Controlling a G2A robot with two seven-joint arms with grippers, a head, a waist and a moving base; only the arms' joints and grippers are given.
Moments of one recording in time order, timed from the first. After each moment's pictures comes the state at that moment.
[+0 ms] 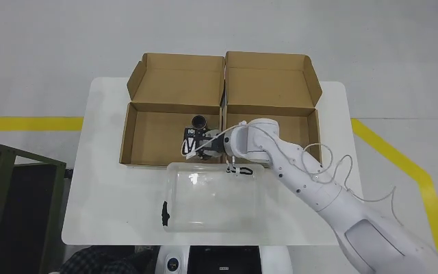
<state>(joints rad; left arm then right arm) -0.01 -0.37 -0.75 -1.25 2.03 -0.40 0.22 -0.61 -1.35 0.62 -1.34 -1.18 -0.70 0.47</state>
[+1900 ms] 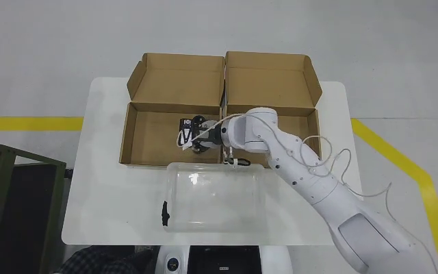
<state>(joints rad) -0.01 -0.37 -0.75 -1.25 2.03 -0.40 0.22 -0.60 -1.39 0.71 -1.34 -1.22 -0.77 0.48</state>
